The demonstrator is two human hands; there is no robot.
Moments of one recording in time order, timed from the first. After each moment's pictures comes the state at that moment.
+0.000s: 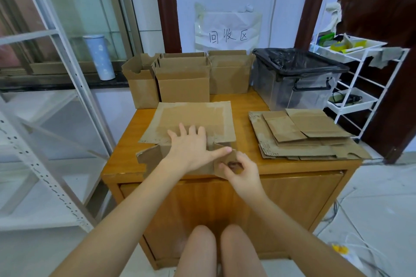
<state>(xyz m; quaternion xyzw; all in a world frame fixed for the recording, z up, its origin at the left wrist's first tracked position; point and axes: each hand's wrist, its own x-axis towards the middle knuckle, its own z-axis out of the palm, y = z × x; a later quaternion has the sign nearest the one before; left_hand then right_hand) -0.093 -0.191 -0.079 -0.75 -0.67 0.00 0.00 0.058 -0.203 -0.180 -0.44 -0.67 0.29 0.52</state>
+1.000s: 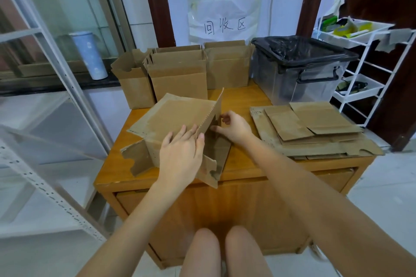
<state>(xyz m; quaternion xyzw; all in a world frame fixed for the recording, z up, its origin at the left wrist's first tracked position) -0.100 -0.193 -0.102 -0.72 -0.65 -0.25 0.07 0.048 -0.052 -0.142 -0.61 -0.68 0.25 0.32</state>
